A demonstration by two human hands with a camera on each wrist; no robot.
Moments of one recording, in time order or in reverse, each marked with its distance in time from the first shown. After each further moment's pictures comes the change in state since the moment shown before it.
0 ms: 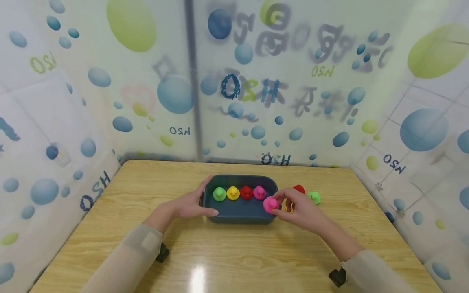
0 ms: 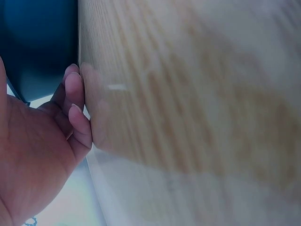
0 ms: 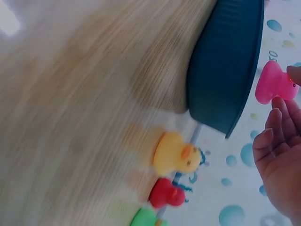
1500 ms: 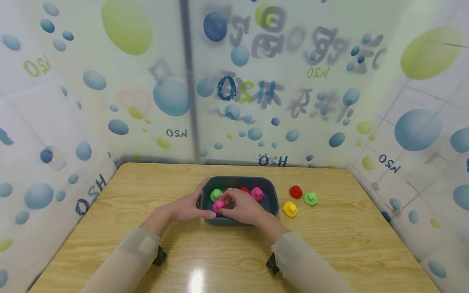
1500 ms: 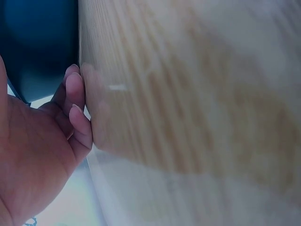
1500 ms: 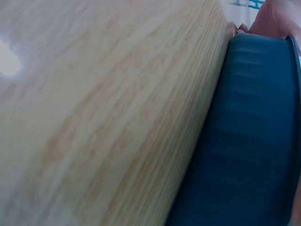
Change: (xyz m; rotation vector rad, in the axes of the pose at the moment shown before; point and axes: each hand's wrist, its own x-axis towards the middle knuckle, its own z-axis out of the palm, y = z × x) left_hand 0.002 -0.002 0.002 -0.025 -0.009 0.036; right_hand 0.096 -0.050 0.107 0.016 -0.179 0.056
